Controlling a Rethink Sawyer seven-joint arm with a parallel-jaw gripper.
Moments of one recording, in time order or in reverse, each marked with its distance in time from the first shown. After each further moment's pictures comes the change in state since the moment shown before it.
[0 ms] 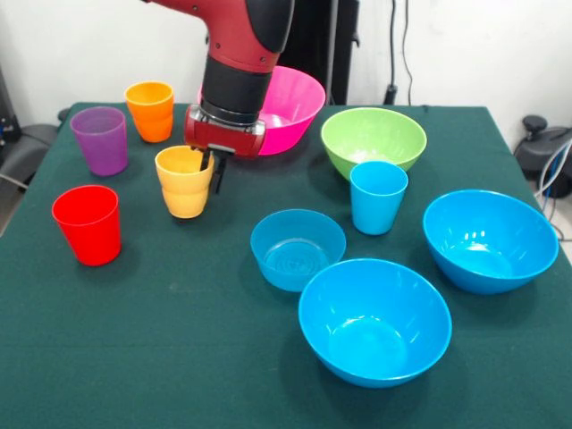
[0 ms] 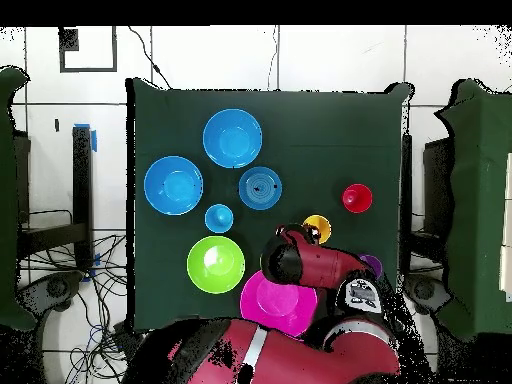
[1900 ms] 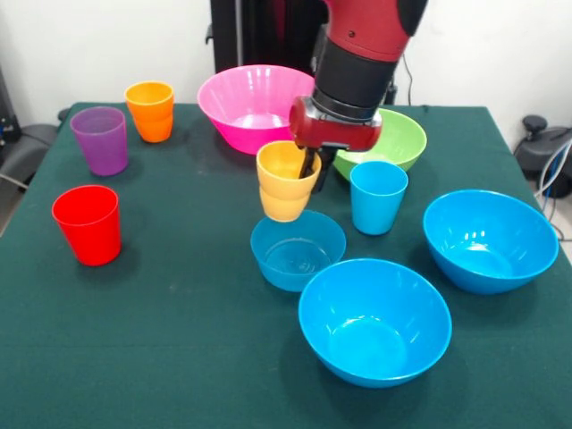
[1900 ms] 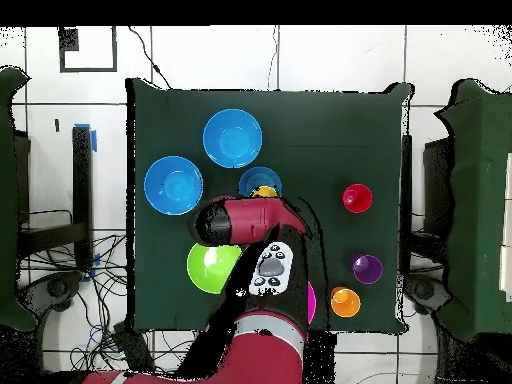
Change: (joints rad) arm 0.268 -0.072 0.013 -0.205 0.002 0.420 0.000
